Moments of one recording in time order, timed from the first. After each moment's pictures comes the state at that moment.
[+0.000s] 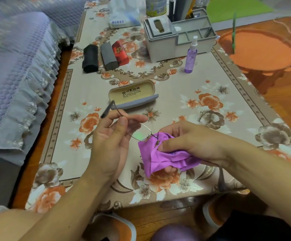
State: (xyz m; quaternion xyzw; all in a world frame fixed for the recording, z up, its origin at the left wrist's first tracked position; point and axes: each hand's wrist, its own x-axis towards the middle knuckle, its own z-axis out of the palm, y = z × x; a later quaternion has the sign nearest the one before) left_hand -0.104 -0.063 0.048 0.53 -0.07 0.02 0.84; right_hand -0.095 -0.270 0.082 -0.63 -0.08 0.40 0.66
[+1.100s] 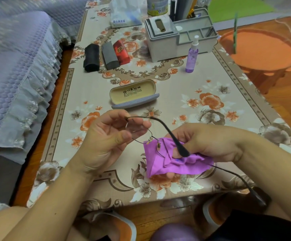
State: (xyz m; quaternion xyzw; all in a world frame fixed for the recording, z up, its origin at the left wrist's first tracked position) left_hand -0.094 -0.038 0.059 0.48 -0.15 -0.13 0.86; right_hand -0.089 -0.287 0.086 -0.57 -0.15 0.51 0.62
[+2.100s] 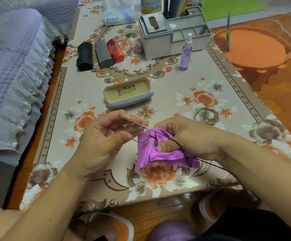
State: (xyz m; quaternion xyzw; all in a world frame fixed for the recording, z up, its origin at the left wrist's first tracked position) left_hand -0.099 -0.045 0.058 0.54 -0.15 -0.11 0.82; right_hand -0.088 -0.273 0.074 -0.62 -0.10 0.40 0.67
